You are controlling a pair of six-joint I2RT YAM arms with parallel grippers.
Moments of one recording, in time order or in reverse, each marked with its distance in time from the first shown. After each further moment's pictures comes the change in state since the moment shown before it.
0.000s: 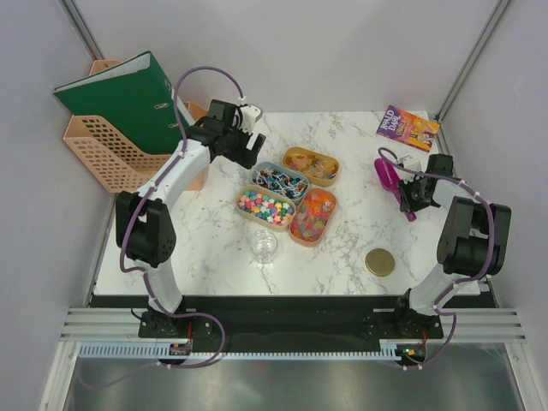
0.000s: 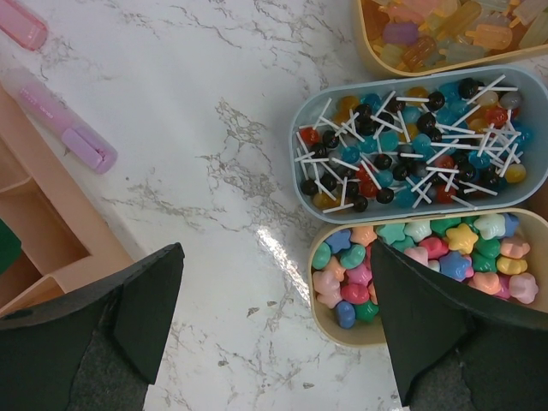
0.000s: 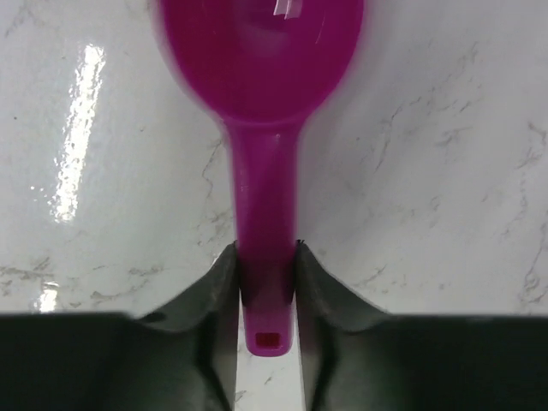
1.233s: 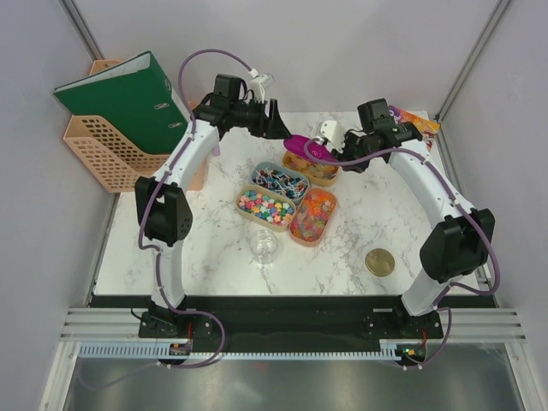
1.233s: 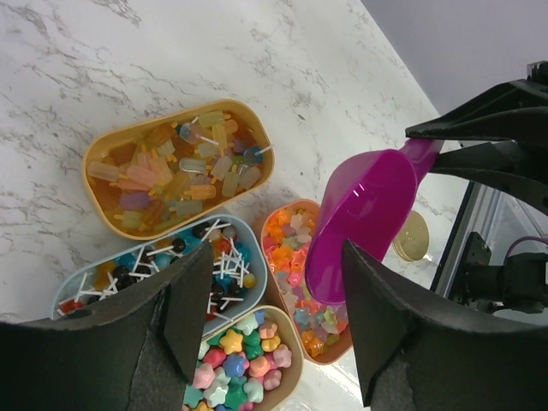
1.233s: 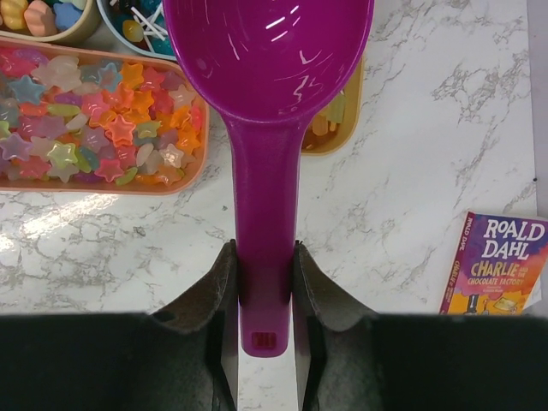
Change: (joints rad) left arm 0.012 0.253 0.407 0.047 0.660 -0.384; right arm 0.549 -0.027 0.630 -0.526 -0.041 -0.352
